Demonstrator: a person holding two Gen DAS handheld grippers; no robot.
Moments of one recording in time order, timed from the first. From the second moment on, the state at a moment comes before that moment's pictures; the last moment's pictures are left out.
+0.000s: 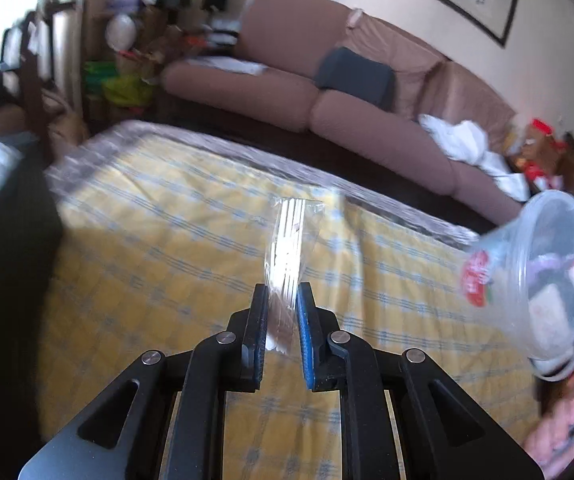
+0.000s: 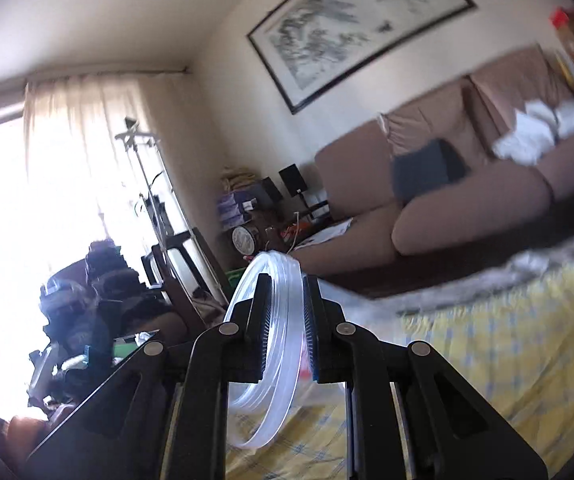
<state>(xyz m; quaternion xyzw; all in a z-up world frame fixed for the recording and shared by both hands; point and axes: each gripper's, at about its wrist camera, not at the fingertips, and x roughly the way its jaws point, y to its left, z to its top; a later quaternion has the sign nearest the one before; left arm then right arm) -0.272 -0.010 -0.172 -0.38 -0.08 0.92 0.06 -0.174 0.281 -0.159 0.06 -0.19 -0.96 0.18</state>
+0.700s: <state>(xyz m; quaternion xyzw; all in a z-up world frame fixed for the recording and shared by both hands) -0.150 -0.041 -0.078 -0.33 -0.06 0.94 -0.01 -0.142 0.229 -0.110 0.04 -0.17 -0.95 0.25</state>
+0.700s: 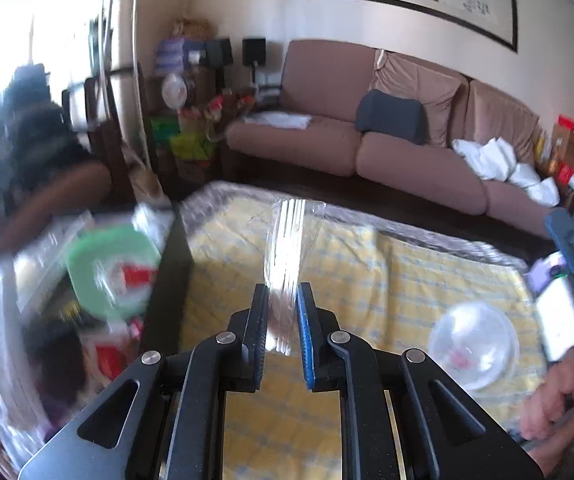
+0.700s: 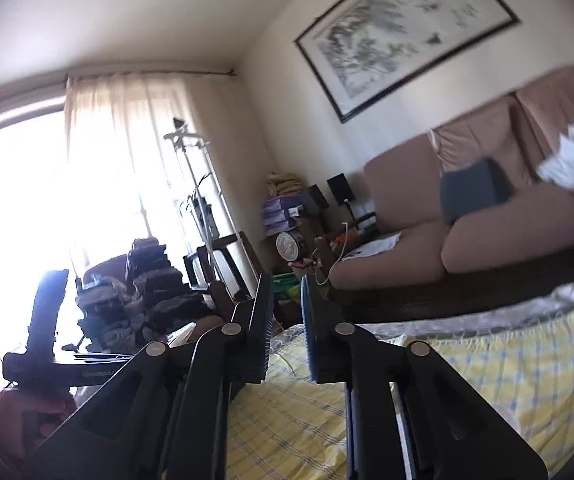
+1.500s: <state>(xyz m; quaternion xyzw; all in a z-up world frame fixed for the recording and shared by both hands) -0.177 0.014 -0.168 -0.49 -0.14 0.85 0.14 -0.231 0.339 -0.179 0.42 -0.25 -0.87 0.03</state>
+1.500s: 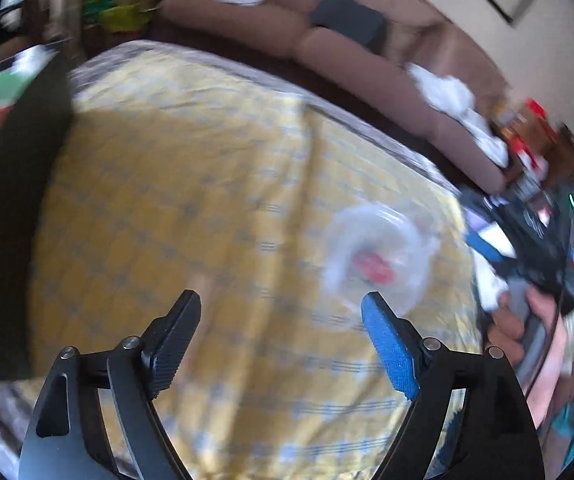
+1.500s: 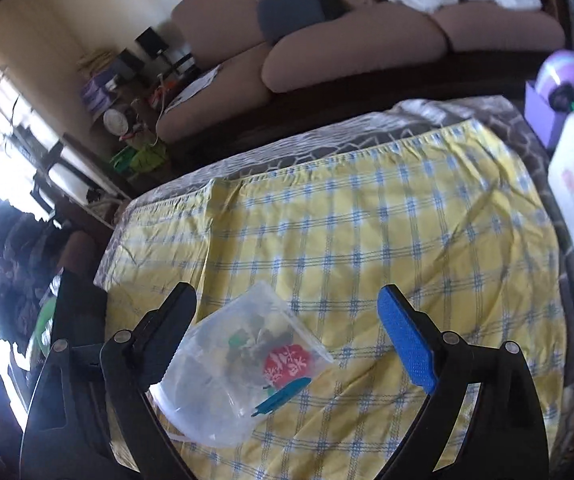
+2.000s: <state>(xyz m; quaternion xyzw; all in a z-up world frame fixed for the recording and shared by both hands) -0.204 0.024 -0.223 -0.53 -0.06 0.84 0.07 -0.226 0.342 -0.170 0.41 -0.25 -0.88 0.05</state>
